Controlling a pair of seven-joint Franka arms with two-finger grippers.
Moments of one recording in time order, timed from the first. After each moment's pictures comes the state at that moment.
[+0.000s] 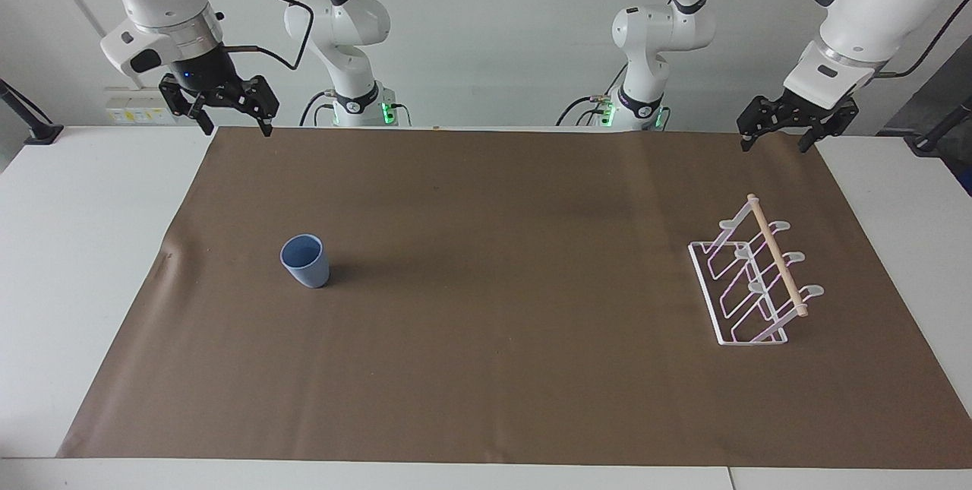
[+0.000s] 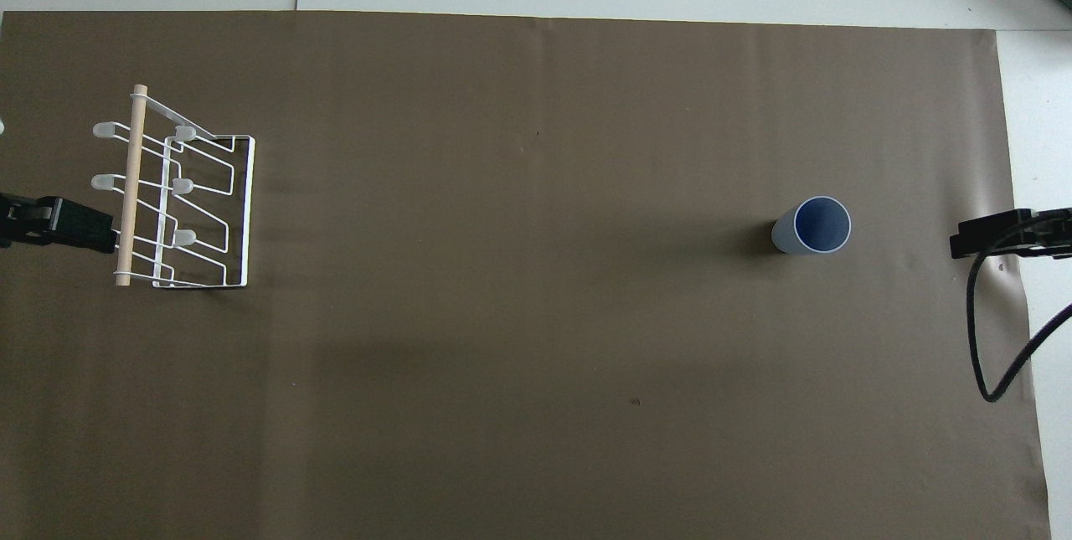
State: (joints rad) left arm -0.04 -0.05 -0.02 -1.62 0.04 1.51 0.06; right arm 0.00 -0.09 -0.05 -1.66 -0.03 1.55 -0.03
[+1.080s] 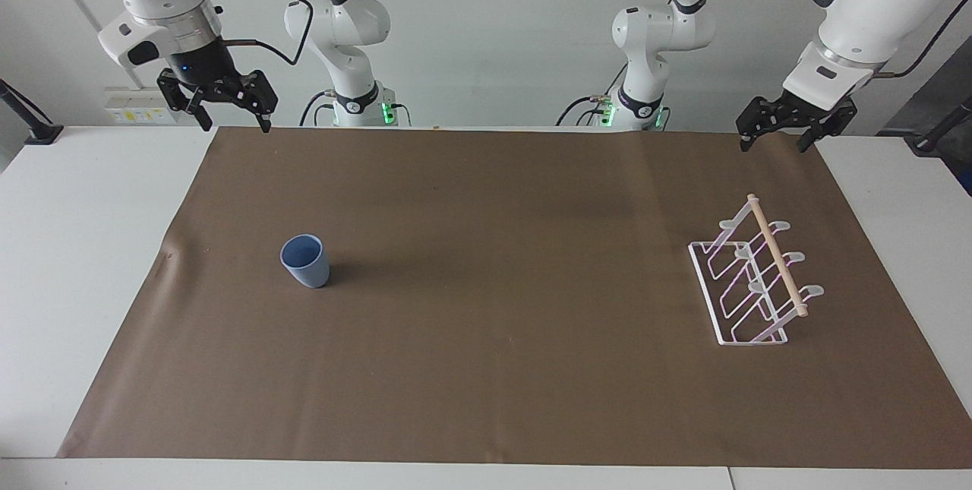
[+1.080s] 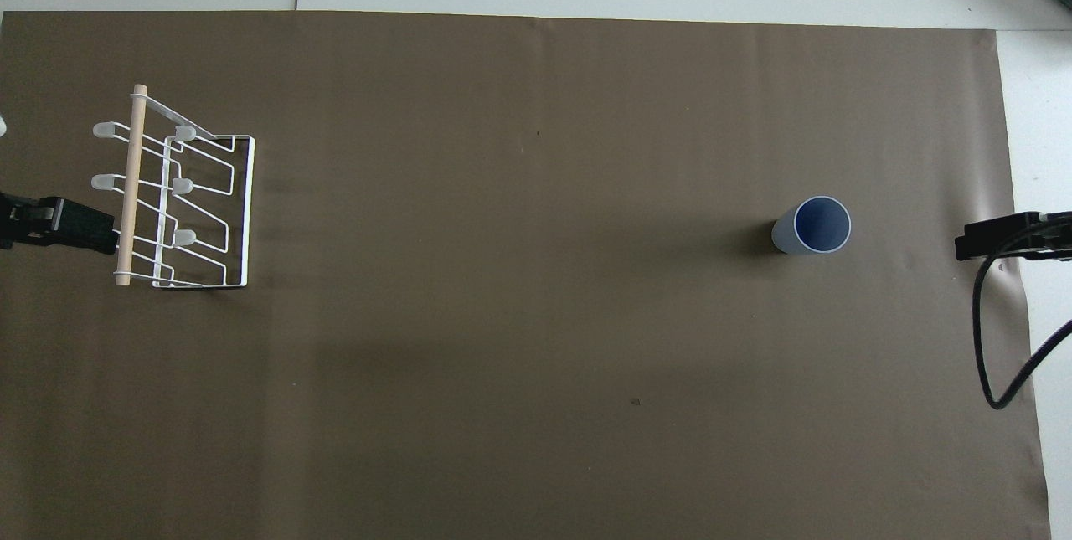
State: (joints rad) left arm -0.04 -0.05 -0.02 -1.63 0.04 1.51 0.05; right arm 0.00 -0.11 -0.05 -1.67 -0.03 1.55 -0.03
